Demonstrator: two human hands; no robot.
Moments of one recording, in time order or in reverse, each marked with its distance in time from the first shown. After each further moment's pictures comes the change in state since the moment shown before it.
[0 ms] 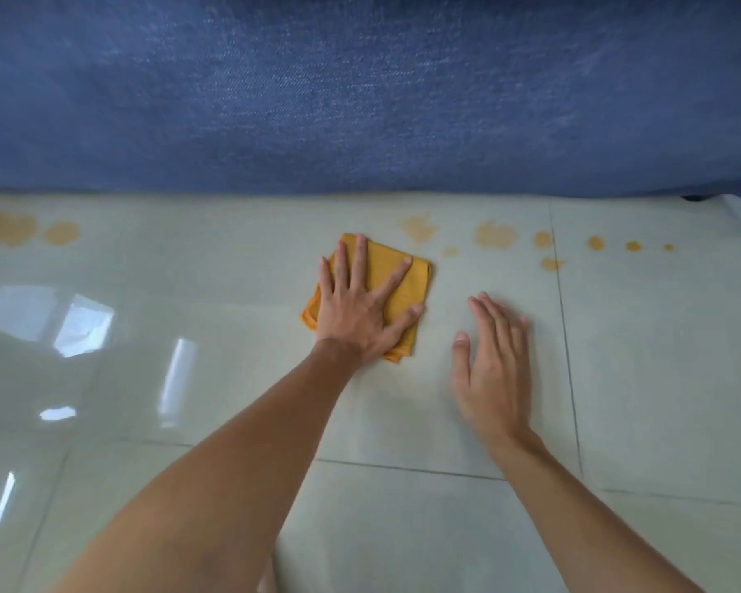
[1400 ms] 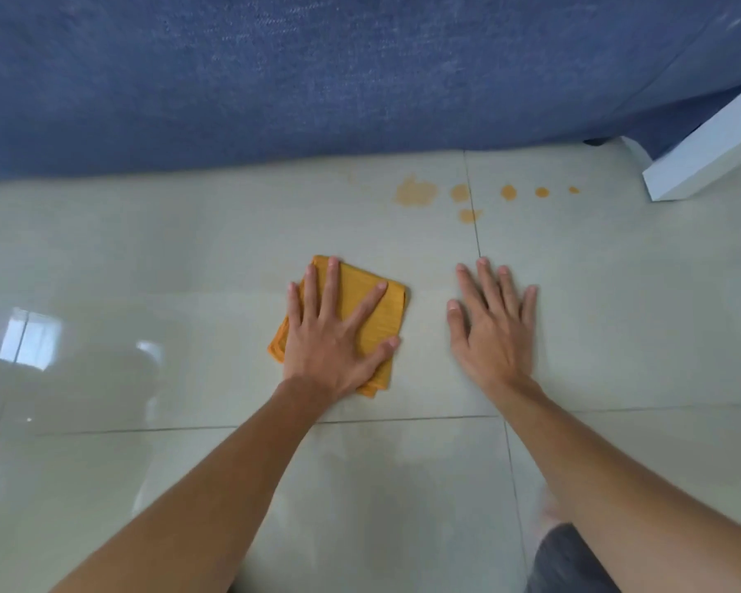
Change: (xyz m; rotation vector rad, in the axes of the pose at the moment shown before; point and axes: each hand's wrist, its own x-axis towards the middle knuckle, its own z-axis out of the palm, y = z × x) left_hand -0.075 0.062 0.015 0.000 -0.011 0.094; right_hand -0.013 0.087 -0.040 -0.307 -0.237 0.122
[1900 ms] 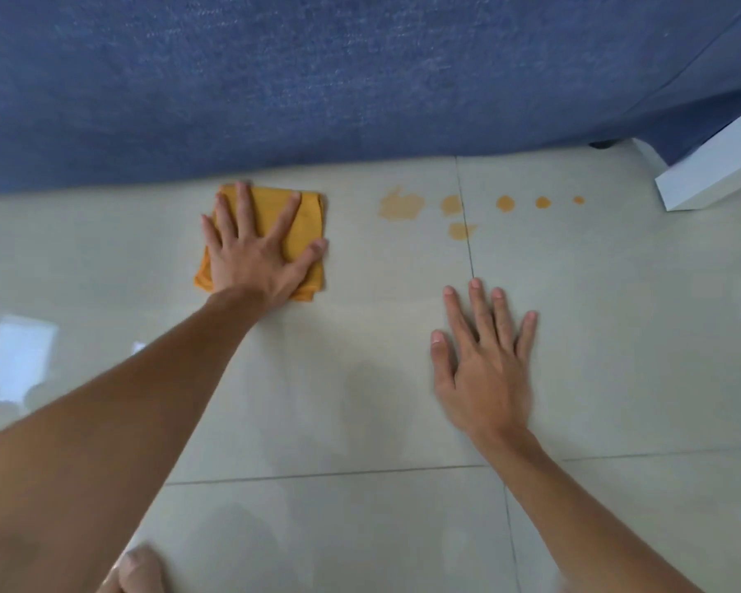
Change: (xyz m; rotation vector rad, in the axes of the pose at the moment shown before) left_hand 0.134 -0.070 -0.019 0.009 0.008 -0.282; right_hand -0.003 0.001 0.005 -0.041 -0.010 -0.009
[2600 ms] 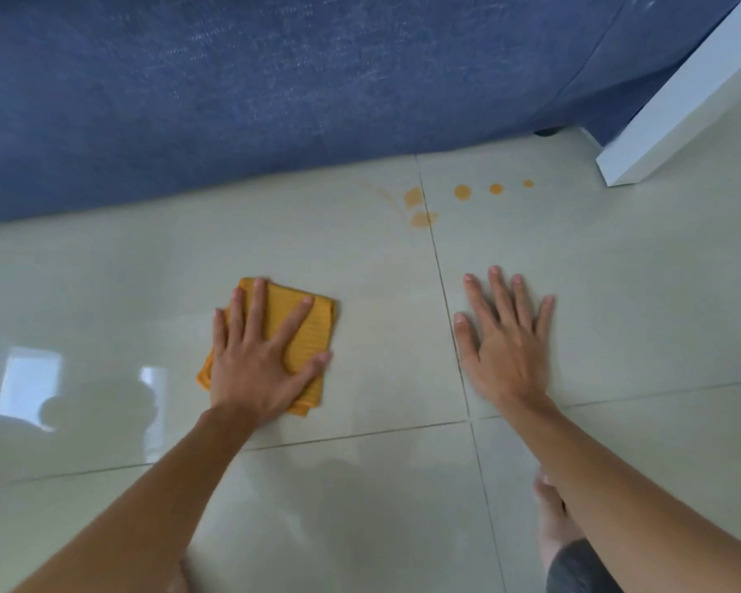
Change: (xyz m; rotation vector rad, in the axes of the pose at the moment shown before) left_hand -0.142 -0.002 0.012 0.056 -0.037 0.192; right_hand -0.011 0.058 -0.016 -0.036 -0.061 0.093
